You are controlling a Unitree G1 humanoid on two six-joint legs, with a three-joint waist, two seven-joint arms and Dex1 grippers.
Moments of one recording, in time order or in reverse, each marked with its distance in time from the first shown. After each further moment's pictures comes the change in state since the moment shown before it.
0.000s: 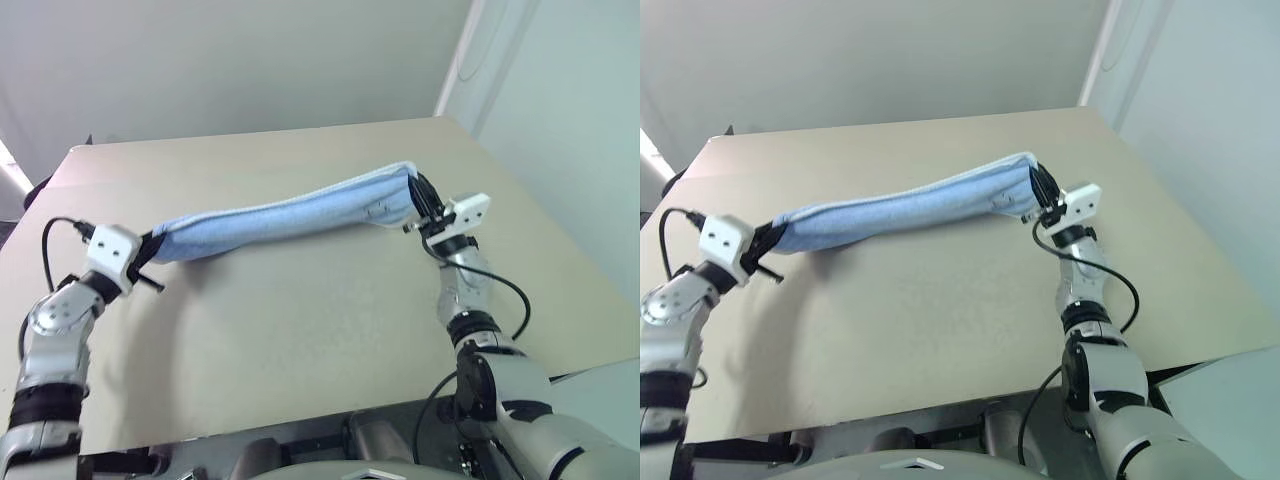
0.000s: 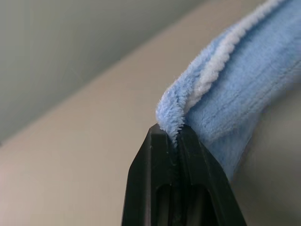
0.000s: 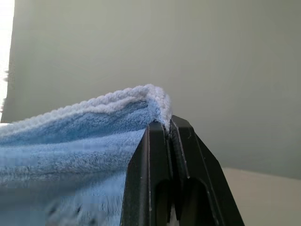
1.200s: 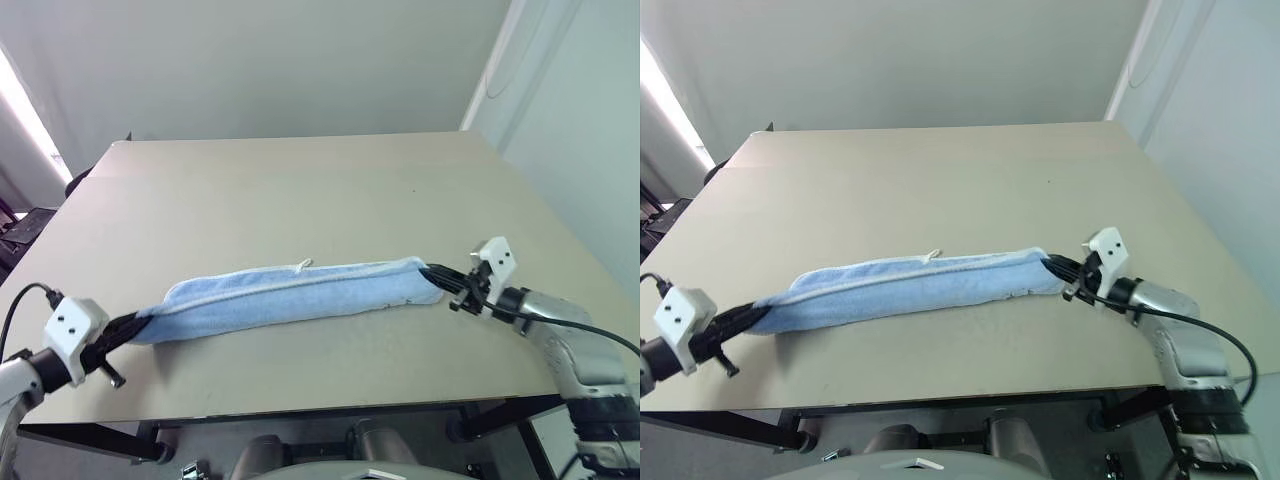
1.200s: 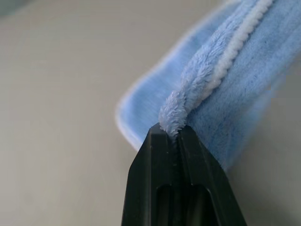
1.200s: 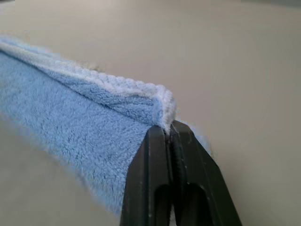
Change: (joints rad) left arm 0.303 0.063 0.143 -0.225 -0.100 0.192 -0.238; right arm 0.442 -0.405 0.157 -0.901 0.091 1.174 -0.008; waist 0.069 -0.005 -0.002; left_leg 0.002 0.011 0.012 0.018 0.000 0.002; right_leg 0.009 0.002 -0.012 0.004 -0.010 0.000
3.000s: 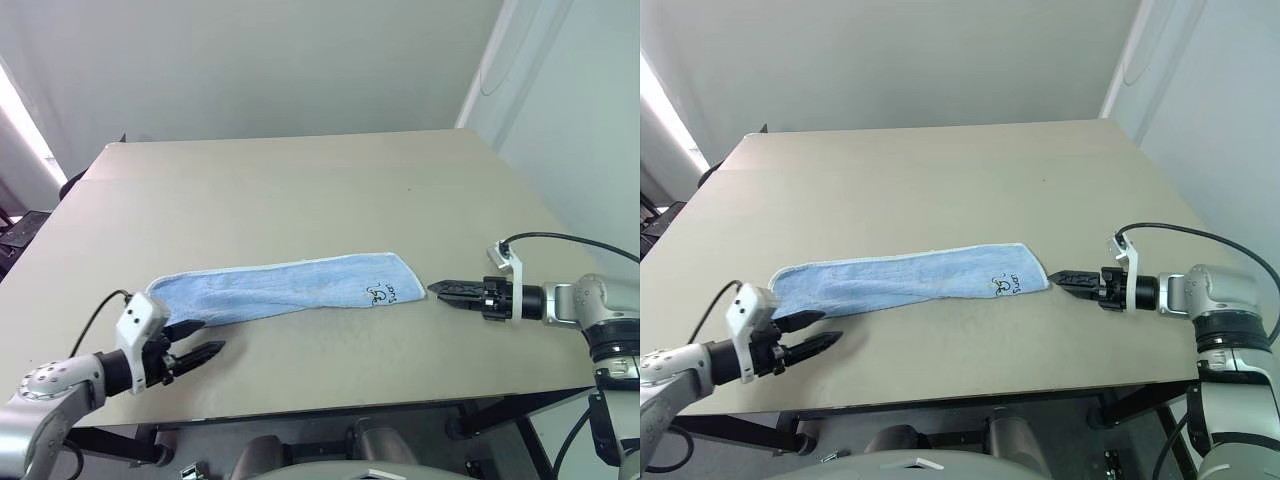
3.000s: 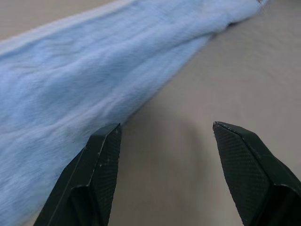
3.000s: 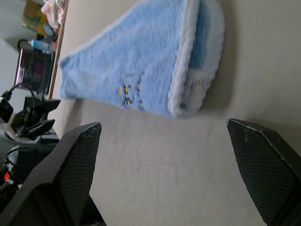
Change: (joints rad) left arm 0.055 -0.021 -0.159 -0.409 -0.264 0.574 0.063; right arm -0.317 -0.165 0.046 0.505 0.193 0.881 0.387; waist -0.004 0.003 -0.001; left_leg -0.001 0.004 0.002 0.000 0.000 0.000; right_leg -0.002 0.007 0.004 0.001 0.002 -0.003
